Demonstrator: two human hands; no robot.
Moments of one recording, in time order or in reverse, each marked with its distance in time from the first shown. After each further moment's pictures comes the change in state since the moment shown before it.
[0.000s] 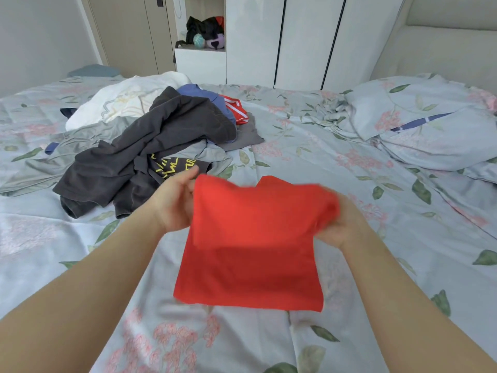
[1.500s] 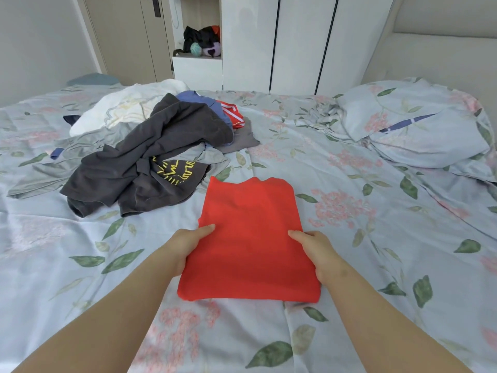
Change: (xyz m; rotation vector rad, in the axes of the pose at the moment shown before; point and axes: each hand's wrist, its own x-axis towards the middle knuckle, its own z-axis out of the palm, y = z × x) left_hand -0.024 -0.073 -0.002 0.313 0.260 -0.116; right_hand 0.007 0.067 -0.048 -0.753 0.358 -0.102
